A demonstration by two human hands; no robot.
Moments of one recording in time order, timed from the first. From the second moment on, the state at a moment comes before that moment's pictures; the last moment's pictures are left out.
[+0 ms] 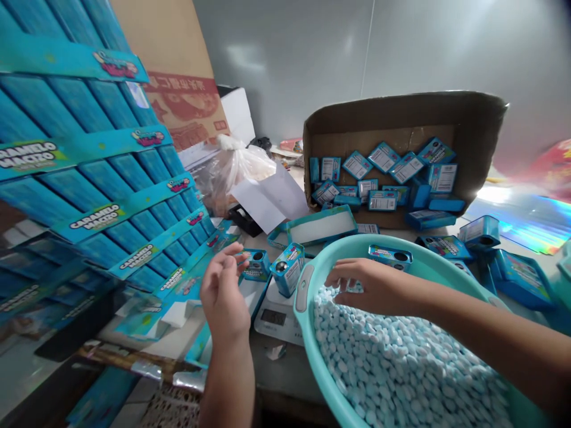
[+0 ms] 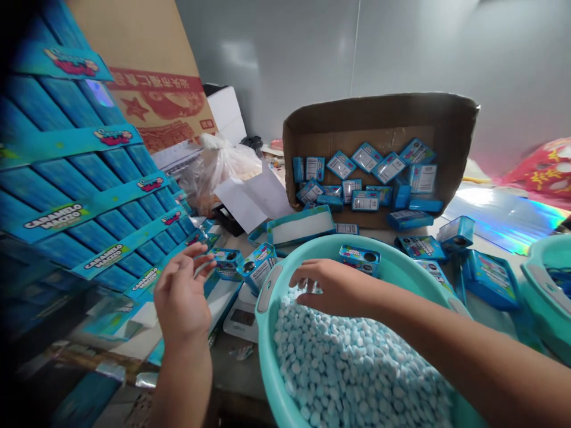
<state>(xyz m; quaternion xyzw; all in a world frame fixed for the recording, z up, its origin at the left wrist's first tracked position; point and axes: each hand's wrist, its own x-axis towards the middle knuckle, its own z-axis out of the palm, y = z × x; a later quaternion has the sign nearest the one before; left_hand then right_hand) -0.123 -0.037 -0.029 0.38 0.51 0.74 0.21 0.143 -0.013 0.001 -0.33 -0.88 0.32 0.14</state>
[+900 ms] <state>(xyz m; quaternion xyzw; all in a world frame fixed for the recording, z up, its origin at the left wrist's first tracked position) -0.120 -0.040 -0.035 0.55 0.65 0.51 0.10 0.142 -0.012 0.003 -0.34 -0.87 0.33 0.15</state>
